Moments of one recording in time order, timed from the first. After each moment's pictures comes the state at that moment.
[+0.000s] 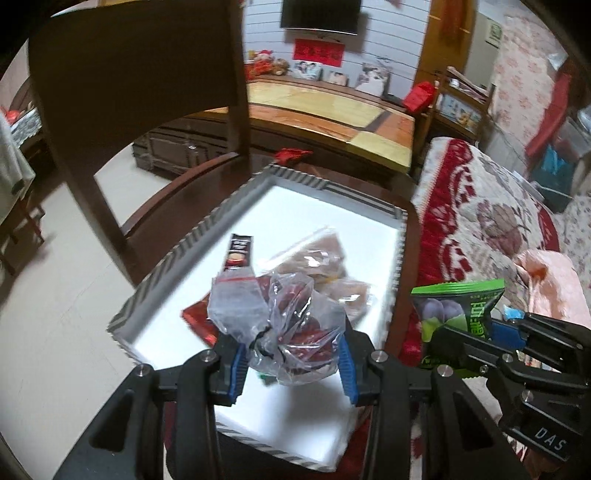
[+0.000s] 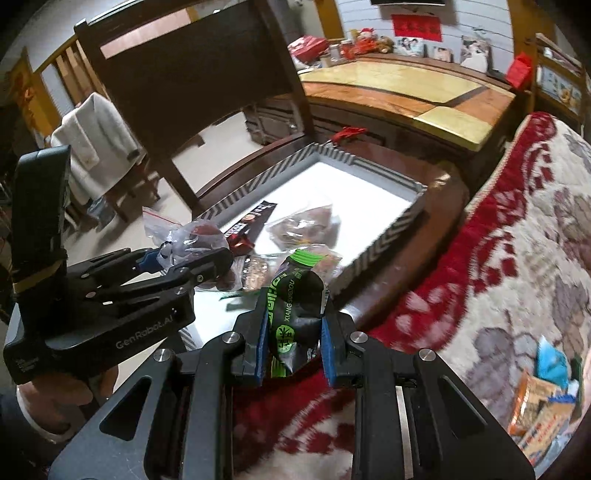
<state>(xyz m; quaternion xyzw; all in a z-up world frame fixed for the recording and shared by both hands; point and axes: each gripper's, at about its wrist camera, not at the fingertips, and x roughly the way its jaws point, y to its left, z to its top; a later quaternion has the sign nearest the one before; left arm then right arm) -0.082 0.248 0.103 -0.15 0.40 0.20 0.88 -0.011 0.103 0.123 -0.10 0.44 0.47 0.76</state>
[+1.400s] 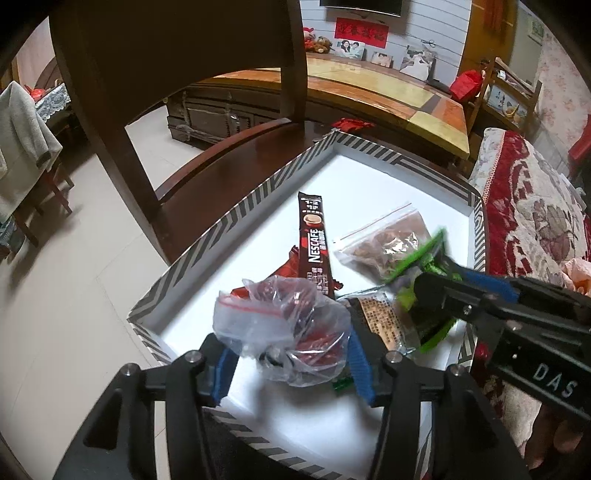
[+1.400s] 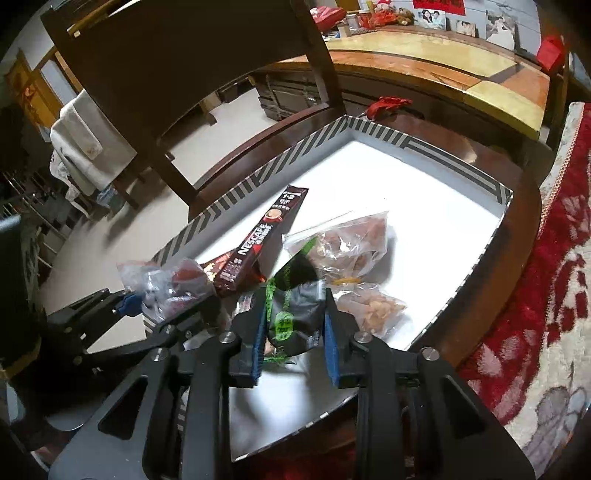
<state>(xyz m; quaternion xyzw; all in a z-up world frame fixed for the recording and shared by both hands) -0.076 0.290 0.064 -0.16 0.45 0.26 0.84 0.020 0.189 0.080 -0.09 0.48 0.49 0.72</state>
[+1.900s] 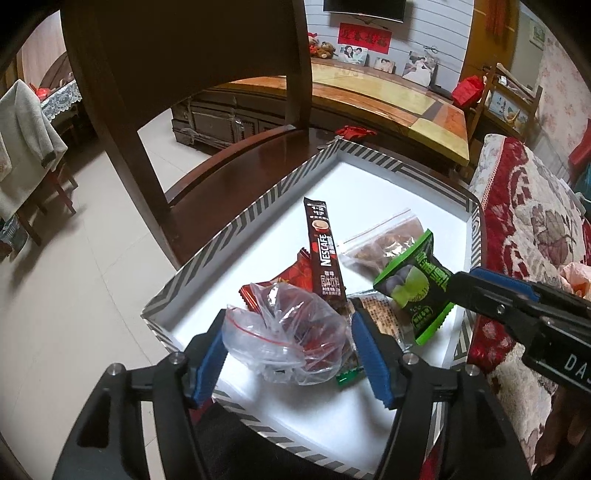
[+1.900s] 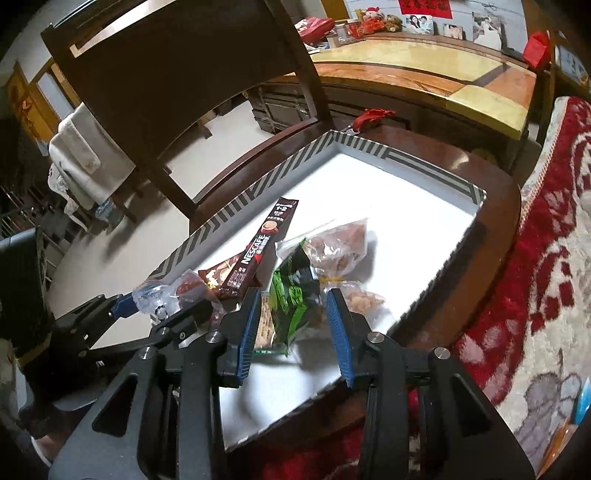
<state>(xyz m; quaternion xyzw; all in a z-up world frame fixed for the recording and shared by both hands) -0.084 0.289 0.072 -0.16 0.44 0.27 0.84 0.021 0.168 0.092 -0.07 0.47 0.48 0.74</state>
